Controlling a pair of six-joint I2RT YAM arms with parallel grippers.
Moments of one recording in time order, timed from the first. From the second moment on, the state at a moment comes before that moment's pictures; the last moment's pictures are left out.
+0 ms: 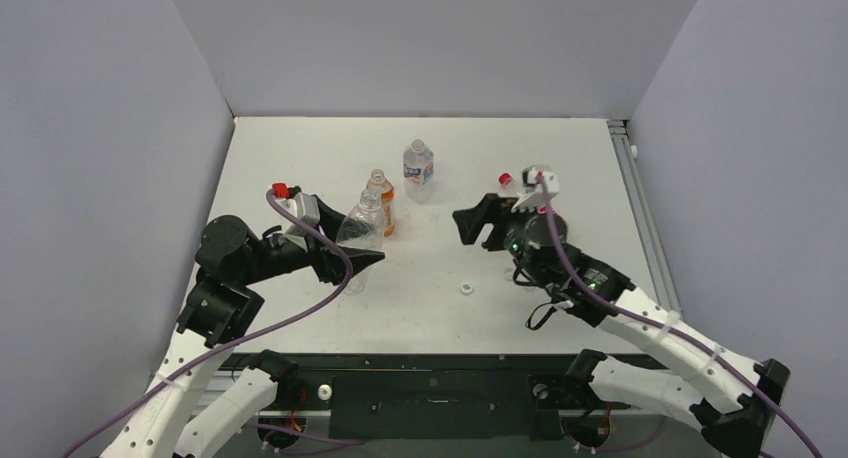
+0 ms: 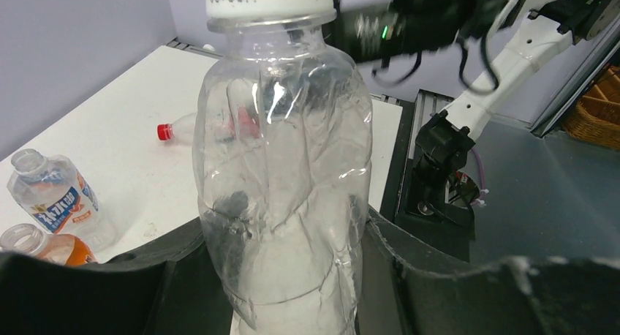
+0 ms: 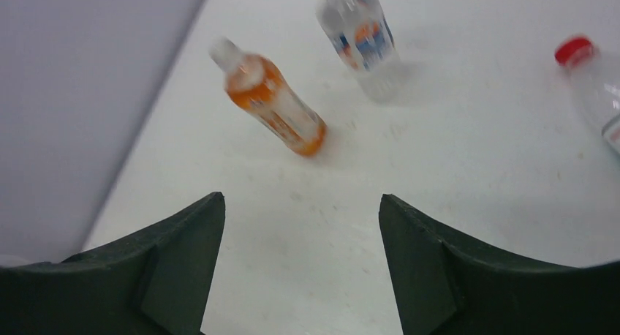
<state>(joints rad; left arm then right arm) -0.44 0.69 0.92 -0.14 0.80 -0.17 0.90 0.96 0.79 -0.19 0.42 0.60</state>
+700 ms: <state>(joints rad) -0.45 0.72 0.87 -0.13 0.87 -0.17 1.05 1.25 1.44 -0.18 -0.10 0.48</state>
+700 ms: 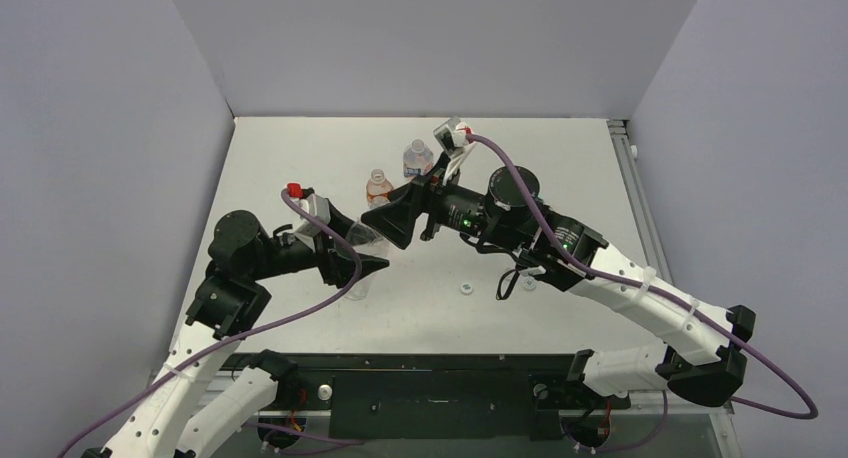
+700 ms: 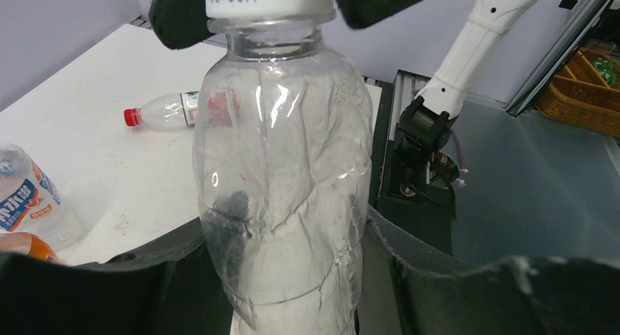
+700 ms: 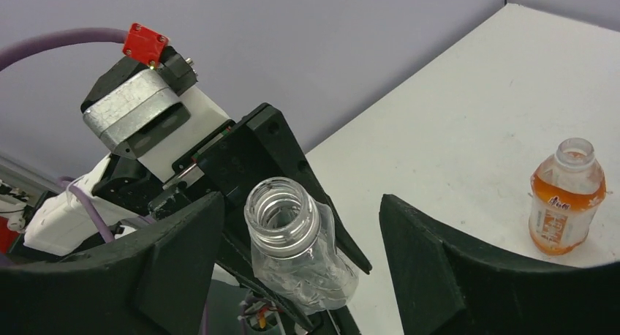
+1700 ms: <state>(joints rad) -0.45 0.65 0.98 -0.54 0.70 -0.04 0.88 1.23 1.29 -0.35 0.26 0.20</state>
